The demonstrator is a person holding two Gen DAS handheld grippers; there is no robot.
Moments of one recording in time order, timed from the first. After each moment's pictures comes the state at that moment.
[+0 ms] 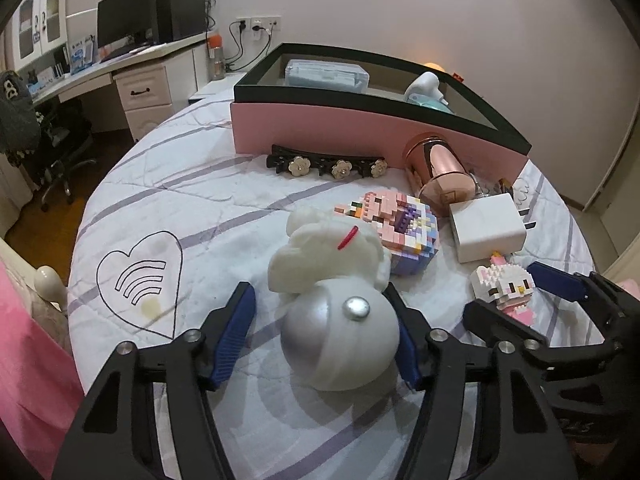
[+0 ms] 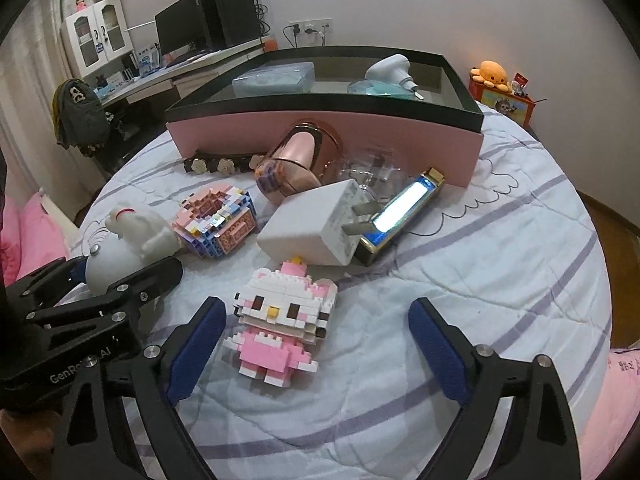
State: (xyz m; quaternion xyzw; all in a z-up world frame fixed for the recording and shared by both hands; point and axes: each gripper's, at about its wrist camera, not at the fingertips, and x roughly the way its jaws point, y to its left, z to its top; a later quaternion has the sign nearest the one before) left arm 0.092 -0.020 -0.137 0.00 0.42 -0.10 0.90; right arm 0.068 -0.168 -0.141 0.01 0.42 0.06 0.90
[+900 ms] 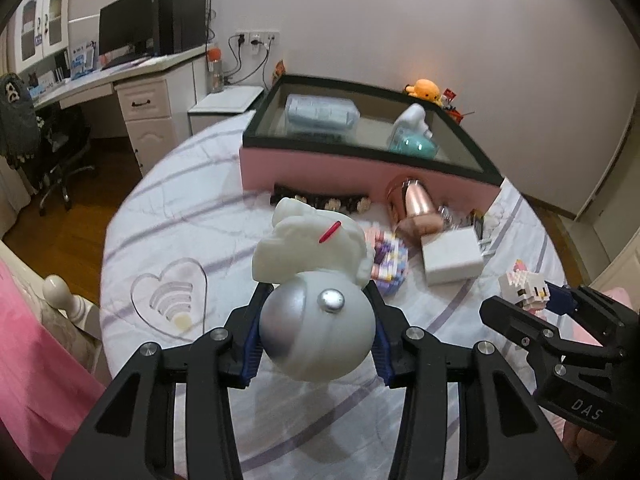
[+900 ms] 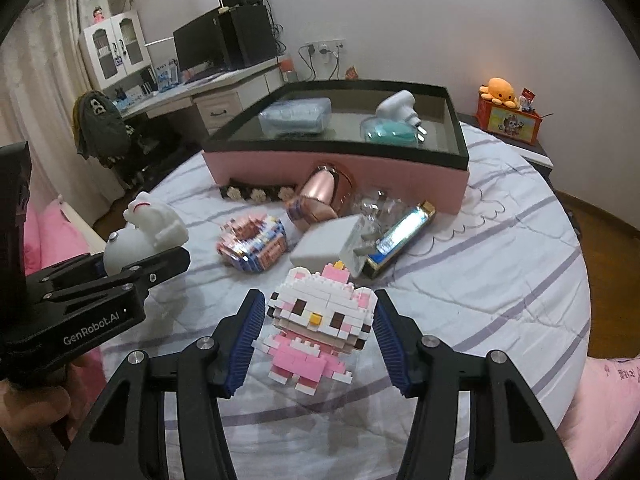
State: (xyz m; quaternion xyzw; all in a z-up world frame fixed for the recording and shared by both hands) left arm 0.078 -0.012 -0.091 -0.02 0.40 -0.11 0.91; right arm 0.044 -0.179 -0.095 0.04 0.39 0.10 0.91
